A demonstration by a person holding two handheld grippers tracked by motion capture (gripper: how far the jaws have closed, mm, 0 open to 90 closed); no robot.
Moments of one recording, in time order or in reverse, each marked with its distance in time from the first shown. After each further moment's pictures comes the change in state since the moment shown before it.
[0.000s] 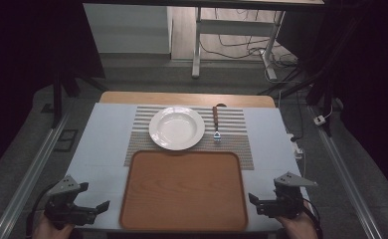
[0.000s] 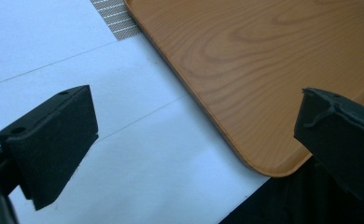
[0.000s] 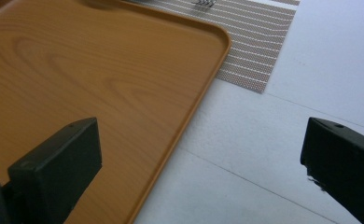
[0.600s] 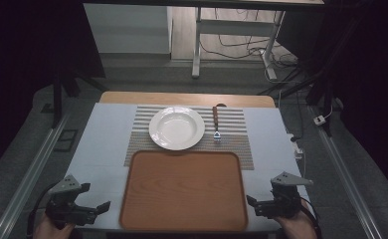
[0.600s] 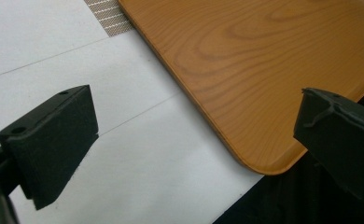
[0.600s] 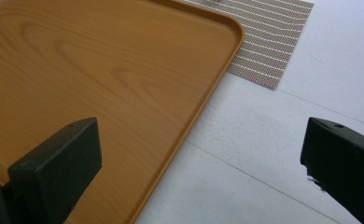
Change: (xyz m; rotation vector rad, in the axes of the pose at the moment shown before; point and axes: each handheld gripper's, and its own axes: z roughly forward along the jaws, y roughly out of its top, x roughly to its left) left arm 0.001 0.001 0.003 0.025 -0.029 -0.001; right arm 0.003 0.002 0.004 0.039 0.030 -0.035
